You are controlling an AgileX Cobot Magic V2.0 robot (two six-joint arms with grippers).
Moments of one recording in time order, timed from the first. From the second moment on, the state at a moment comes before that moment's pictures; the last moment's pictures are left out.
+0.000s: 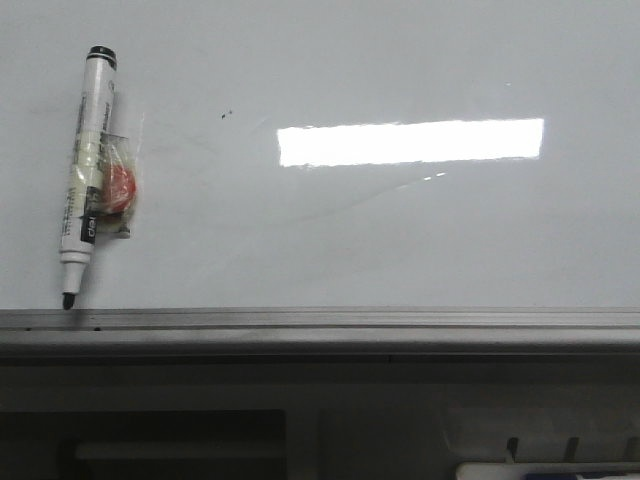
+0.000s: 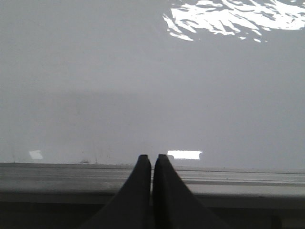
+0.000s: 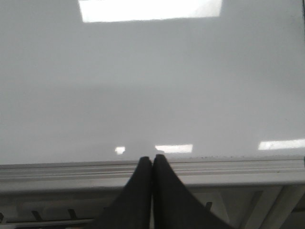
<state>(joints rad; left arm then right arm) 0.00 -0.01 0.00 -0.03 0.33 0.01 -0.06 -0.01 0.01 -0.10 0.33 0.05</state>
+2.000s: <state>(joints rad) 0.00 -0.01 0.00 -0.07 0.17 0.01 -0.06 -0.01 0.01 -0.10 0.14 0.05</state>
